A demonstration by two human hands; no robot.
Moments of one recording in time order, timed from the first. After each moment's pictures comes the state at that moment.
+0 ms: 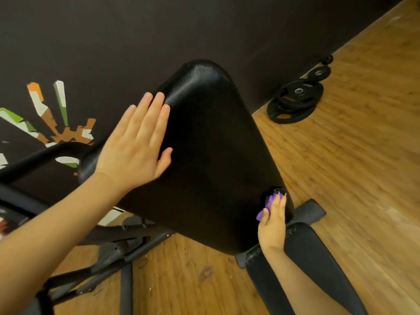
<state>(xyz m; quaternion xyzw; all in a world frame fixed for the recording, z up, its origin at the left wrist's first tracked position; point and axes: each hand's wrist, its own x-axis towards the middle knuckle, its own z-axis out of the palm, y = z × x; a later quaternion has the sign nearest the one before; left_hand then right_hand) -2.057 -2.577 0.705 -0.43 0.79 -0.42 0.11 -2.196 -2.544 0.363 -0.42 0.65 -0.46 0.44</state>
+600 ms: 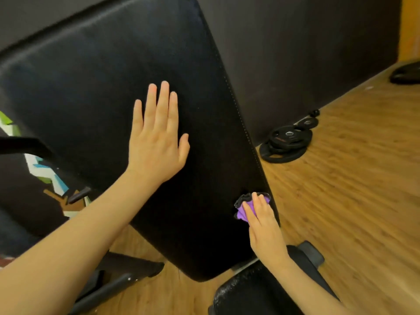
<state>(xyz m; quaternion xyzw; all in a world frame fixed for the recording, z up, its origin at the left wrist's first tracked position) -2.091 -2.568 0.514 -0.54 0.68 -0.49 -0.04 -2.219 -2.580 0.224 -0.74 0.49 -0.46 -0.02</state>
